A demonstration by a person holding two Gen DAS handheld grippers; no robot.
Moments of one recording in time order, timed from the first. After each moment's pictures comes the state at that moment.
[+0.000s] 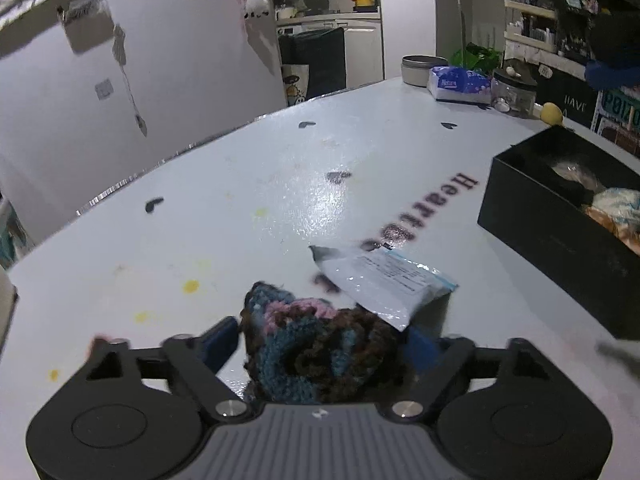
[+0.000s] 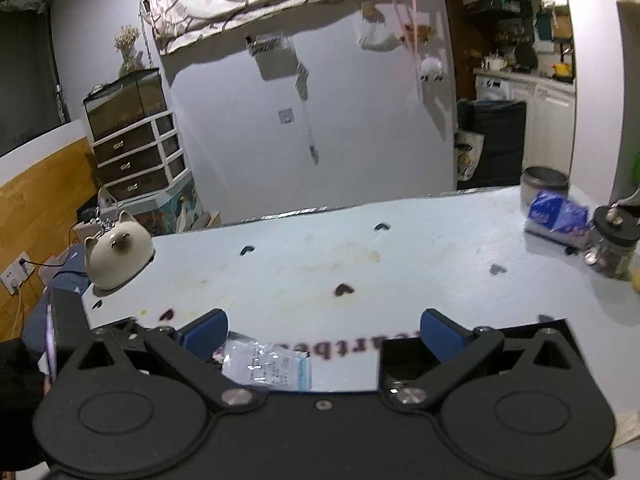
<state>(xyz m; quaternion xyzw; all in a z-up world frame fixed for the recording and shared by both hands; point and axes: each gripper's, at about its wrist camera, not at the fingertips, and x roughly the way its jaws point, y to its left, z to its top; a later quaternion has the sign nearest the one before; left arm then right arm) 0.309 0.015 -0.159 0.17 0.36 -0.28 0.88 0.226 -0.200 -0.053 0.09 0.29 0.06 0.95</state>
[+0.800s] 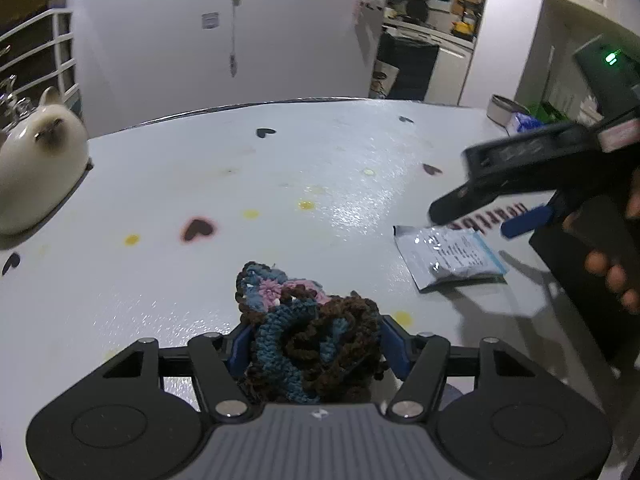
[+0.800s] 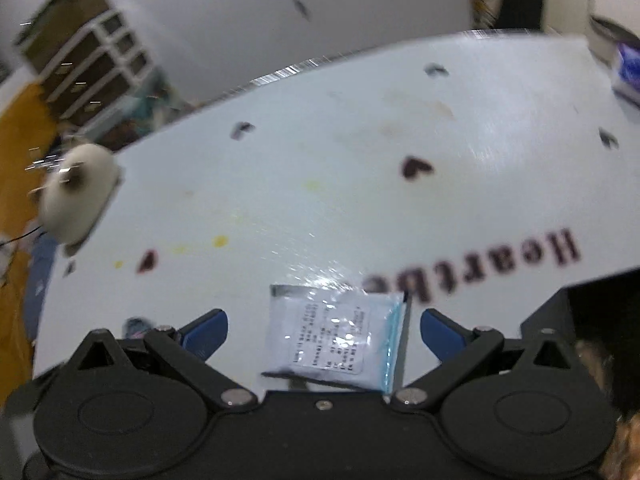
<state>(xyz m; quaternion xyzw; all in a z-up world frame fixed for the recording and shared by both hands) 0.286 0.114 -0.149 0.04 0.40 -0.19 0.90 0.361 -0.119 -0.149 0.15 0.49 0.04 0.85</state>
